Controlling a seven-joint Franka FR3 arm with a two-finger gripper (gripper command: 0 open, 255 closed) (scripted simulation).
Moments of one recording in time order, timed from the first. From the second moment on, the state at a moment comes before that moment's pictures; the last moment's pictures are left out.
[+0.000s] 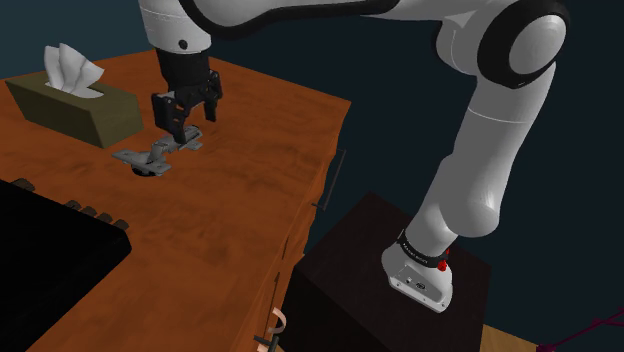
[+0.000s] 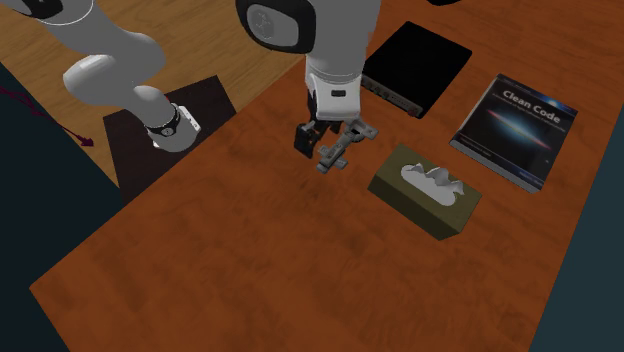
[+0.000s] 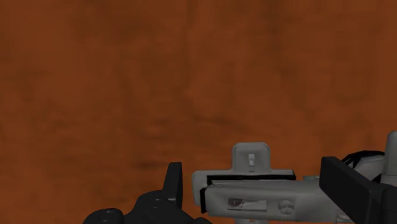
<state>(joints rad) 0.31 0.21 0.42 -1.59 -0.18 1.74 0.41</state>
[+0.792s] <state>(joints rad) 0.31 0.23 0.42 -1.66 -0.19 1.83 0.42</state>
